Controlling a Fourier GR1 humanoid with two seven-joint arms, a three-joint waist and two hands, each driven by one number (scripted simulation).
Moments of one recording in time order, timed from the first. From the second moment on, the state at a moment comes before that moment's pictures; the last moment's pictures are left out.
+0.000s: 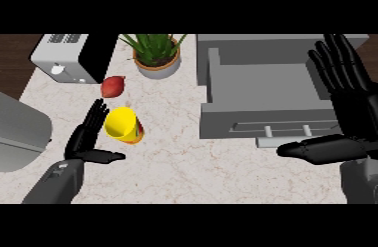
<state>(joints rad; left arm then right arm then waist) -0.52 0.26 0.22 -0.23 -0.01 -0.28 -0.88 -0.27 -0.17 -0.09 -1.86 -0.11 0.17 0.11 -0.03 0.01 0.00</state>
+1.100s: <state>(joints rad) -0.61 0.20 0.23 -0.15 -0.03 -0.34 -0.93 -0.30 -0.21 -0.13 -1.85 -0.14 0.20 0.13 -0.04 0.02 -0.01</state>
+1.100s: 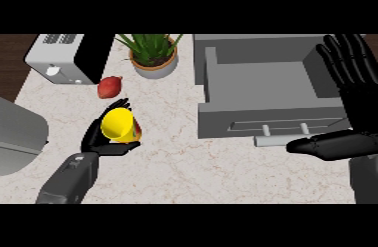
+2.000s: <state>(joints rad) -0.54 0.15 0.36 -0.28 0.06 -0.05 -1.12 -0.28 -0.21 -0.15 -1.85 -0.14 0.20 0.12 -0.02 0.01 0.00</state>
